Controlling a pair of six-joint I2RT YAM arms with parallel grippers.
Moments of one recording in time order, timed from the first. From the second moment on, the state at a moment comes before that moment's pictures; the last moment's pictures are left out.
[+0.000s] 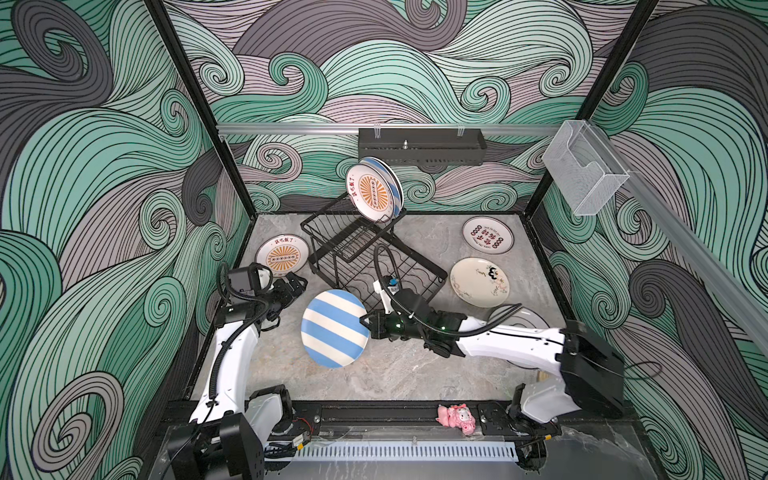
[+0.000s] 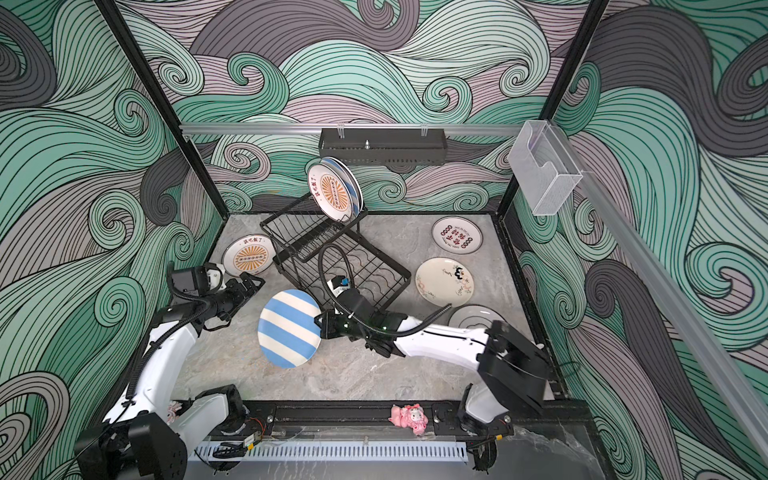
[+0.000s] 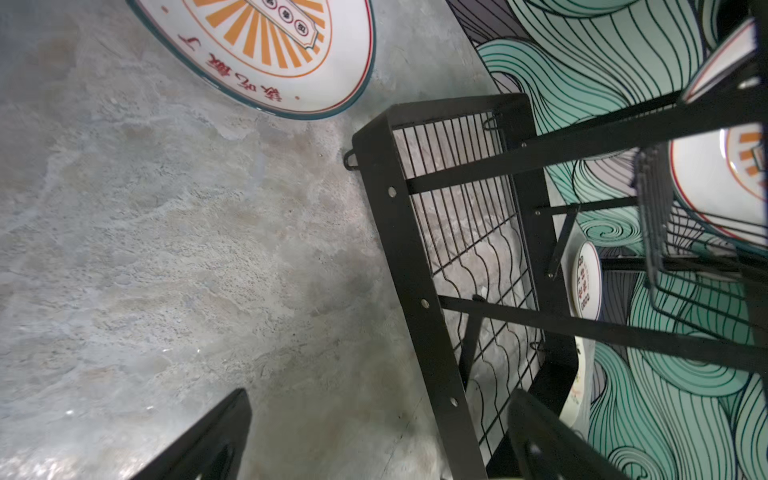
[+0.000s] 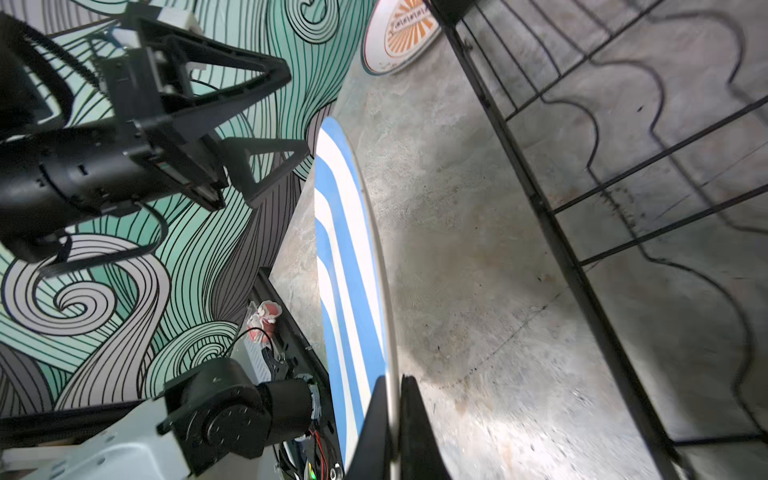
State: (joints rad) left arm 0.24 1.00 0.78 -0.60 0.43 -0.50; right arm 1.07 1.43 0.90 0.01 -0.07 0.77
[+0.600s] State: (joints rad) left arm 0.22 1.04 0.89 -0.62 0.55 -0.31; right arm 0.83 1.06 1.28 -0.59 0.27 0.19
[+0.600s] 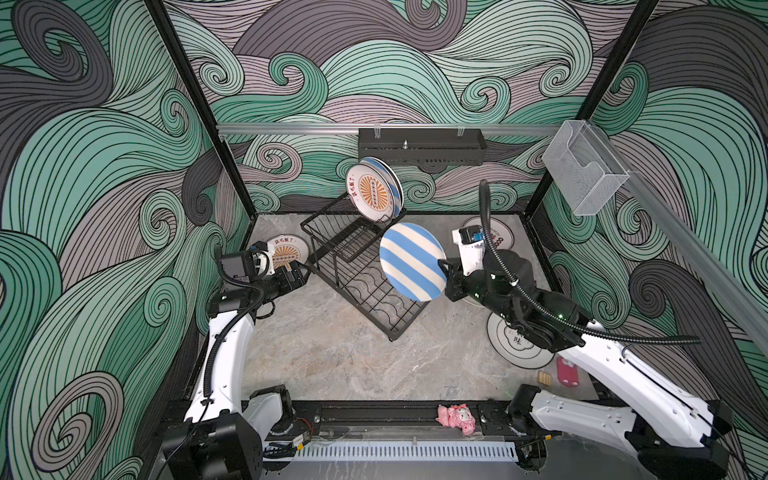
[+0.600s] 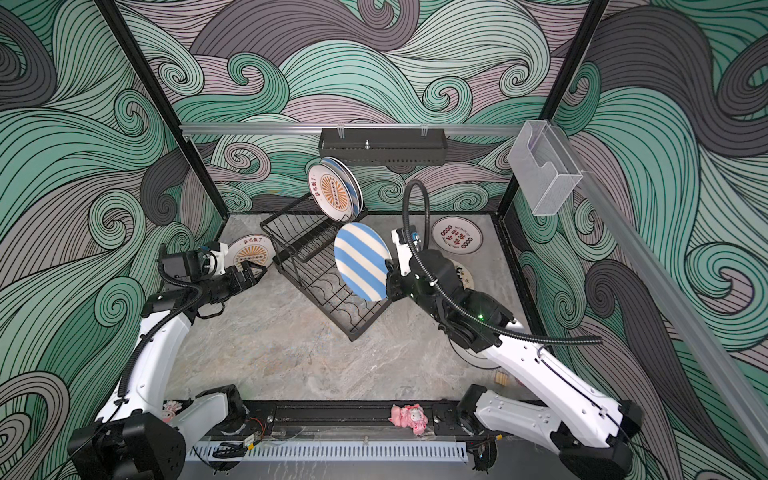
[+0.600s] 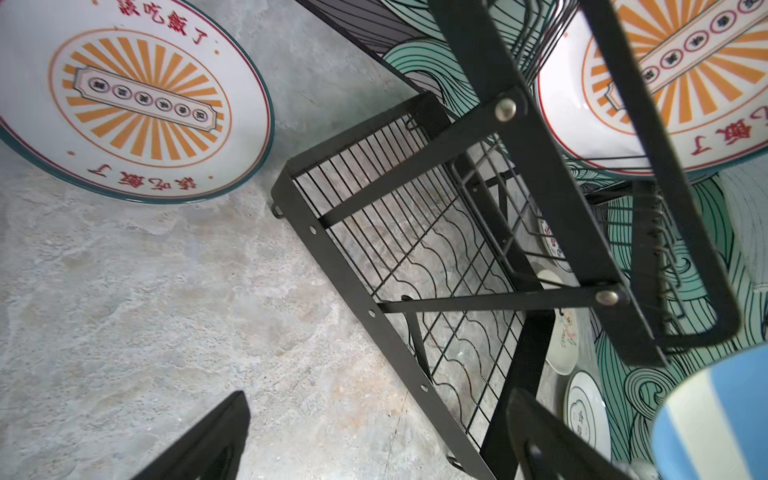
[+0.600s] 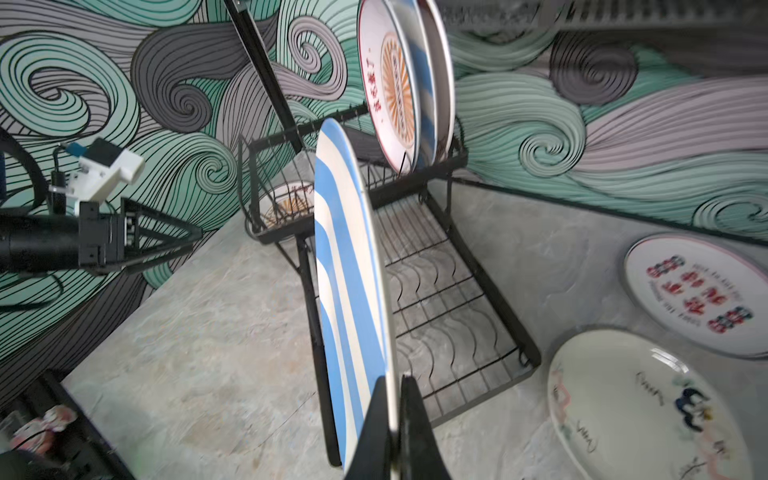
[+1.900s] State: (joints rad) left arm 0.19 0.99 0.87 -0.60 0.57 -0.32; right arm 0.67 1.65 1.74 -0.23 0.23 -0.17
